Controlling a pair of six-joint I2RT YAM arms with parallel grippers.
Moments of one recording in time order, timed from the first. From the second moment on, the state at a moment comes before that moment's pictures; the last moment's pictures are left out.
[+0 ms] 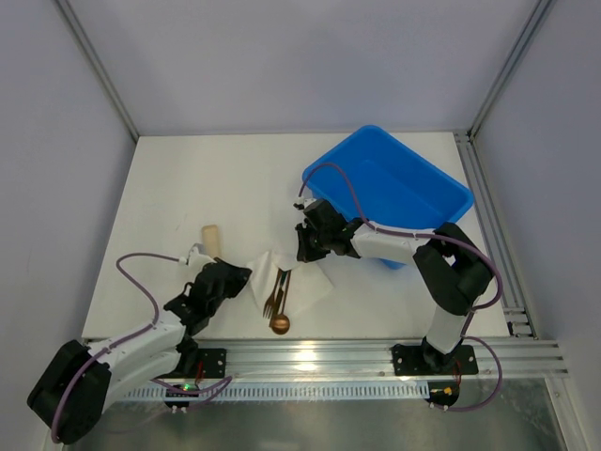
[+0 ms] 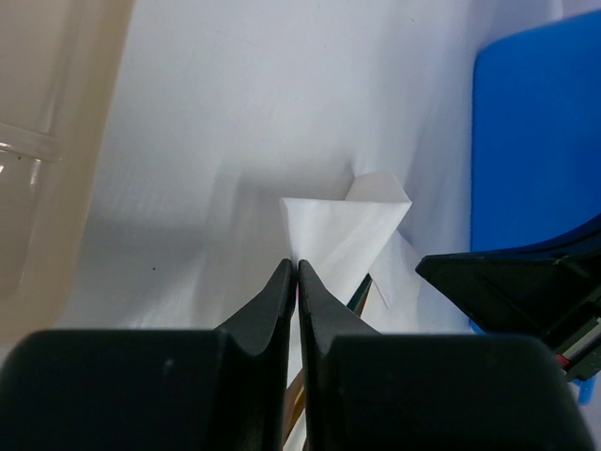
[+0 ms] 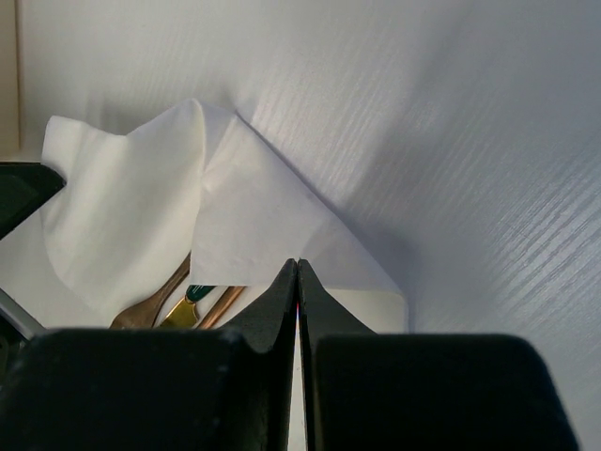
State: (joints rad) left arm -0.61 0.86 0.13 0.16 -0.31 -1.25; right arm 0.78 1.77 1.05 -0.15 -0.15 0.45
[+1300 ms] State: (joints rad) left arm -0.90 1.12 0.29 0.29 -0.35 -1.20; right arm 0.78 1.81 1.05 -0.14 -0.16 0.45
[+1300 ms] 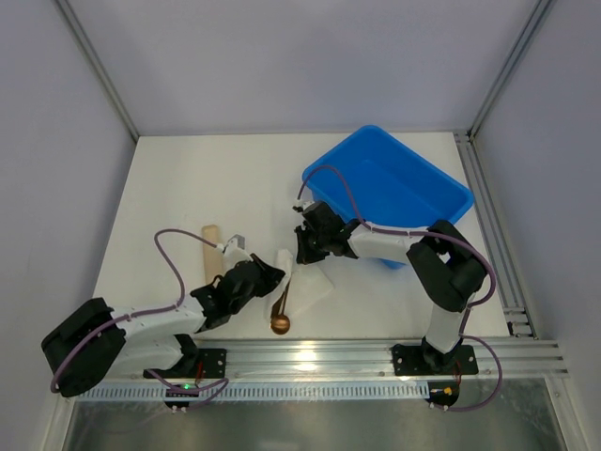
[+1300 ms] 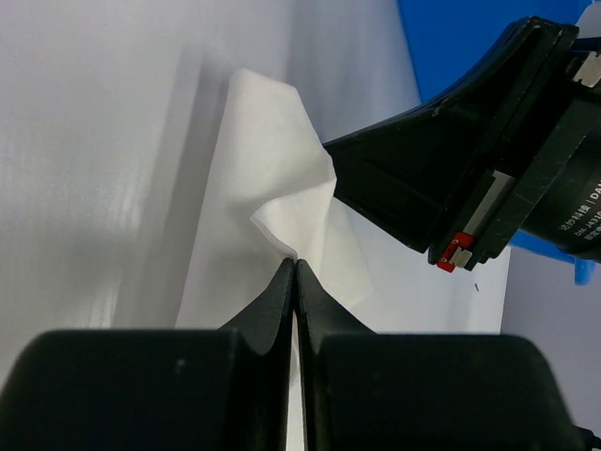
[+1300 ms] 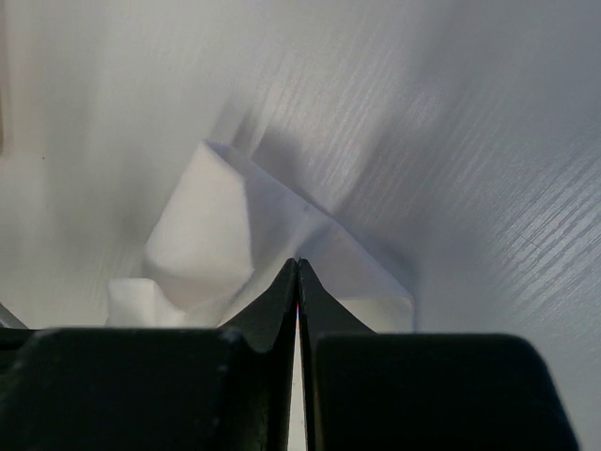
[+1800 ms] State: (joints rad) left arm -0.94 1.26 0.38 0.26 -0.36 -1.20; right arm 0.78 1.82 1.05 -0.13 -0.16 0.45
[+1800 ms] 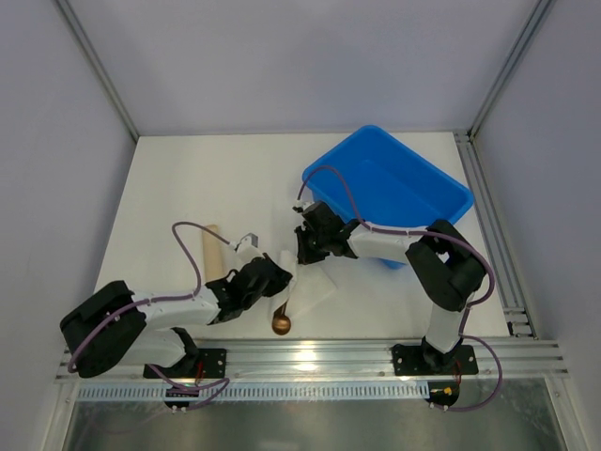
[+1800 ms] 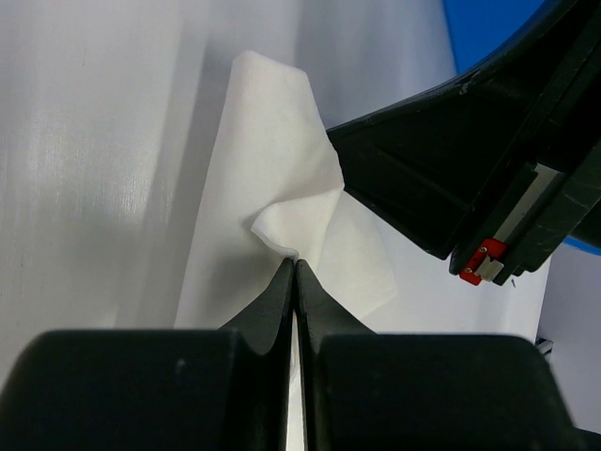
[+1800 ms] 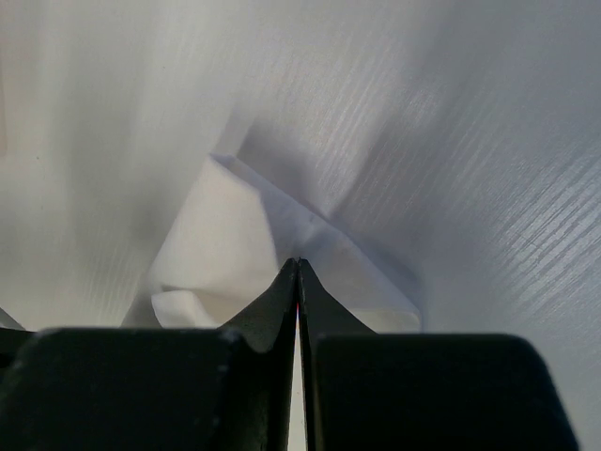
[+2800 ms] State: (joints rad) left arm -0.95 1.38 0.49 0.12 -0.37 -1.20; right arm 0.78 1.79 1.07 -0.19 -0.11 0.44
